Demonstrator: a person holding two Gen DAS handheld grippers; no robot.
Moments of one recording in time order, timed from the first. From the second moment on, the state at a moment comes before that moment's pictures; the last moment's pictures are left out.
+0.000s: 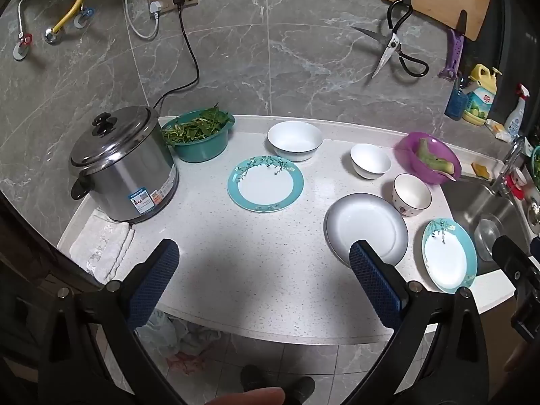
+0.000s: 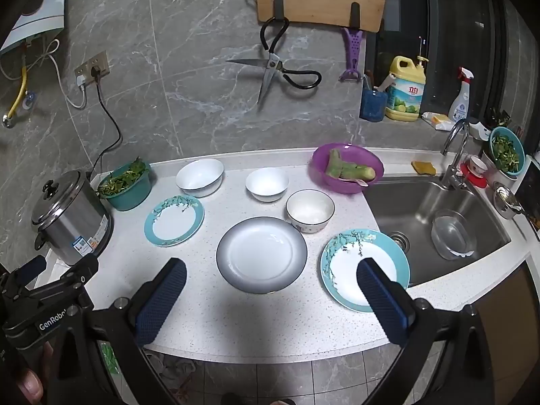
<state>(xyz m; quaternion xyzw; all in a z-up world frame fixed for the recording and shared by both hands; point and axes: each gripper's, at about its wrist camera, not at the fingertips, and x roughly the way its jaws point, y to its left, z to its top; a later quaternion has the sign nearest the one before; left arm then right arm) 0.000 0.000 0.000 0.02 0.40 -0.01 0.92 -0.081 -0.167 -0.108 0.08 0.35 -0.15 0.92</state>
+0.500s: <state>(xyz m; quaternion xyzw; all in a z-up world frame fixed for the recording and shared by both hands) 0.000 0.000 0.000 0.03 0.40 -0.01 0.91 -0.077 -0.169 -0.110 0.08 0.36 -0.15 0.92</state>
